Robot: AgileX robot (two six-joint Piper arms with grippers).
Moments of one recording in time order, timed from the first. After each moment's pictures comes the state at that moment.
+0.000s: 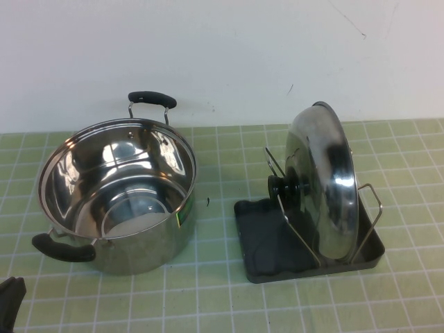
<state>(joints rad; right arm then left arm) 0.10 -0.01 0.03 -0.08 0.40 0.02 0.09 0.46 -0.11 1.76 -0.27 -1.79</state>
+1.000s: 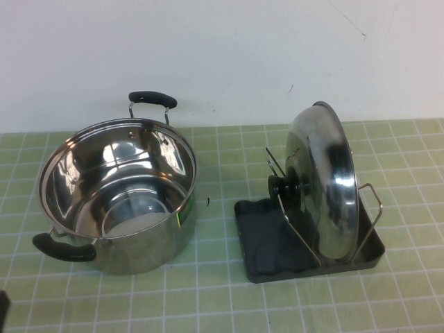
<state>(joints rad) 0.10 -0.01 0.03 -0.08 0.40 0.03 -0.02 0.30 0.00 1.57 -0.11 -1.78</state>
